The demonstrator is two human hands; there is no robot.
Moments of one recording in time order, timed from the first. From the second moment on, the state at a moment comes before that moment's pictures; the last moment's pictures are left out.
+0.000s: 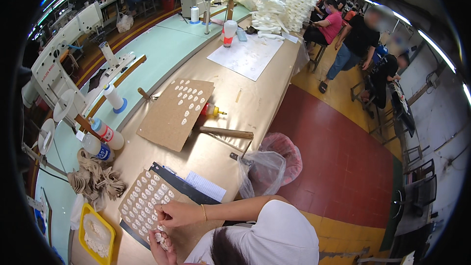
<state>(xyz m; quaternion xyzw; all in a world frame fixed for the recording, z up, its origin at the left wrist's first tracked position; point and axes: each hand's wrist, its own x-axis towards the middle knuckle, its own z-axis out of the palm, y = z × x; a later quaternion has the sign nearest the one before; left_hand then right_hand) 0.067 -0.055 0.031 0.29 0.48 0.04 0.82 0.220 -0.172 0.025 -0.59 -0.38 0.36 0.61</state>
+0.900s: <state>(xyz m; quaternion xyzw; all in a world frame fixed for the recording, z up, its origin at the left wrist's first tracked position) 0.036 -0.045 0.005 0.63 0.22 0.11 0.74 0.226 -0.172 0.007 -0.64 -0.44 0.35 0.52</state>
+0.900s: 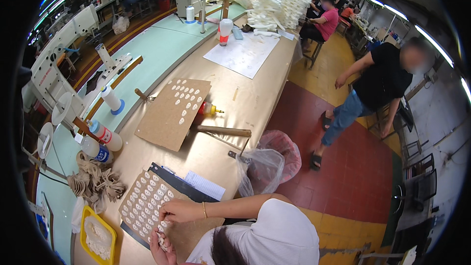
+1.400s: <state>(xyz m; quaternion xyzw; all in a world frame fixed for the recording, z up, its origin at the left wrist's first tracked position) 0.069 -0.041 0.037 0.31 0.38 0.07 0.87 0.243 -0.169 0.024 -0.68 -0.44 0.35 0.47</state>
